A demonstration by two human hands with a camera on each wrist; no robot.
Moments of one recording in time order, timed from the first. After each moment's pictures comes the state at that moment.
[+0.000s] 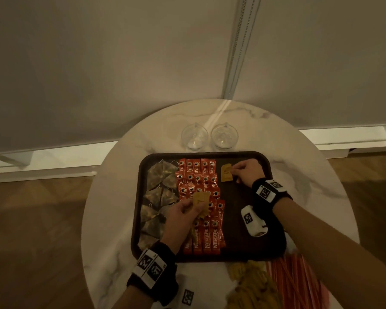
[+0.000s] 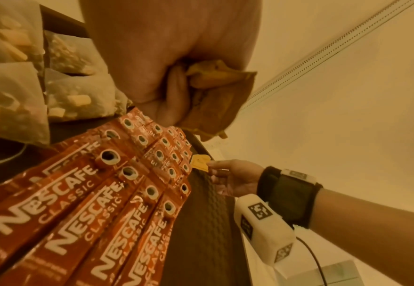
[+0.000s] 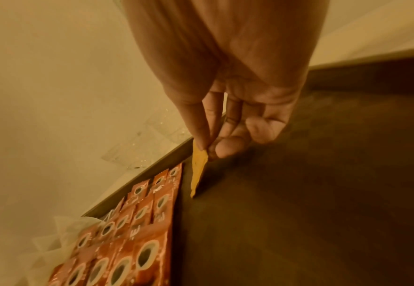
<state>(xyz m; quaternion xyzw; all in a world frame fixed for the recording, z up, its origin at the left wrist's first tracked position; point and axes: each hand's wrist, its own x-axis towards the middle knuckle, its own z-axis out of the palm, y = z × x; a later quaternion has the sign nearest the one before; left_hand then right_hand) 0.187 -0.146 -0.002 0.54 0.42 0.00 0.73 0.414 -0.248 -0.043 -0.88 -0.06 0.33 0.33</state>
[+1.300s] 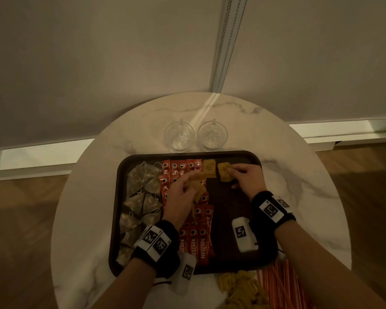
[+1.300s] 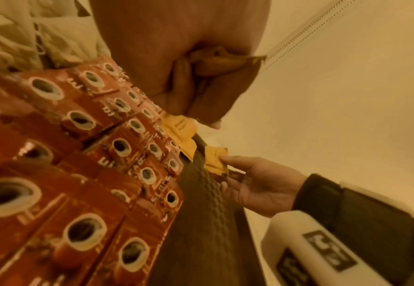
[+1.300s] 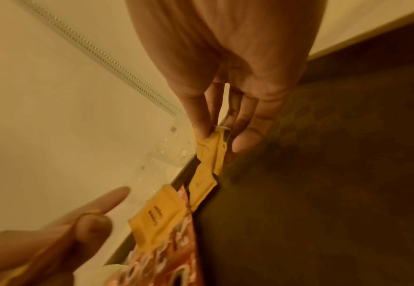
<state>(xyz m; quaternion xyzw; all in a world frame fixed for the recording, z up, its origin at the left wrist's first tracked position) 0.262 -0.139 -0.013 0.62 0.33 0.05 0.71 0.409 -0.272 -0.043 -0.82 0.01 0.31 0.48</state>
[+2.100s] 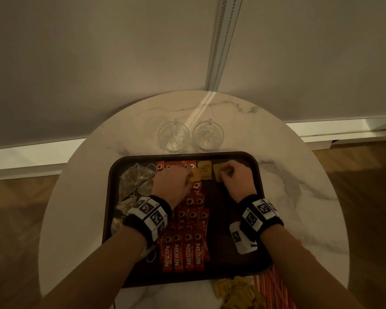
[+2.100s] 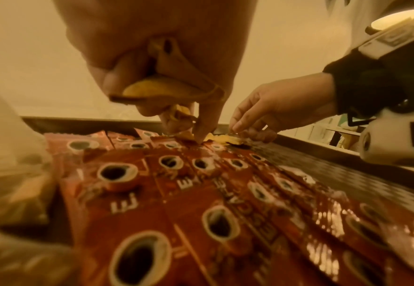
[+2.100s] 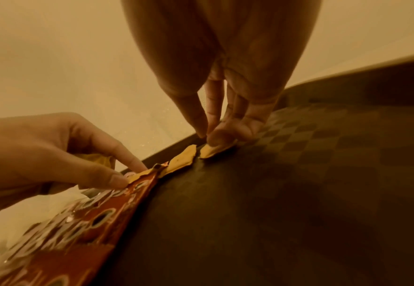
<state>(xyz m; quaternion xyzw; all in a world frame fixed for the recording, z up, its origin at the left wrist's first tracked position) 0.299 -0.096 -0.035 0.97 0.14 -0.07 0.17 0.410 -0.262 -0.058 -0.91 -0.15 0.21 0.33</state>
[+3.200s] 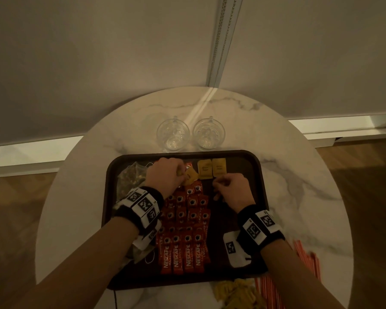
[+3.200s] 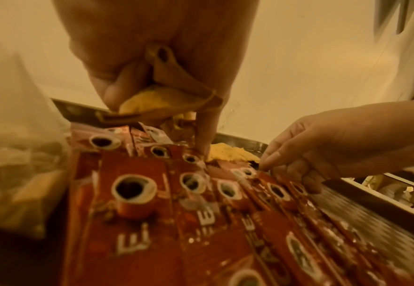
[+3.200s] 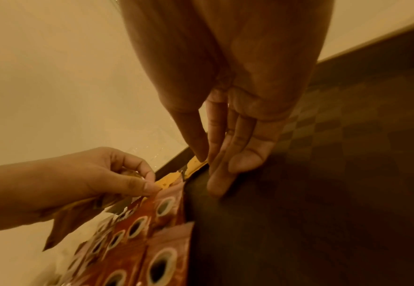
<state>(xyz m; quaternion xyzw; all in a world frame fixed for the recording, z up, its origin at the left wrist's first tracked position) 0.311 -0.072 -0.038 0.94 0.22 -0.14 0.23 0.385 -0.262 -0.054 -0.85 -0.06 0.36 0.37</state>
